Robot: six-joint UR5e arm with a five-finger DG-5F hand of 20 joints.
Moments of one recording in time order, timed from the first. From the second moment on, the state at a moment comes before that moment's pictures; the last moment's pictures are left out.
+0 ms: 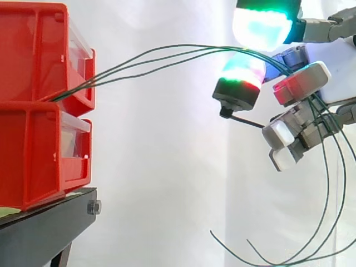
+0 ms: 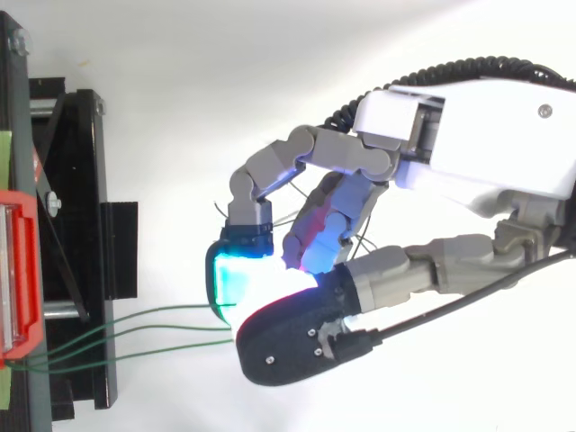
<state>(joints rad) 0.21 -2.15 -1.10 -3.27 -1.15 -0.07</state>
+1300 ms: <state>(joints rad) 0.22 -2.15 -1.10 -3.26 -1.15 -0.08</state>
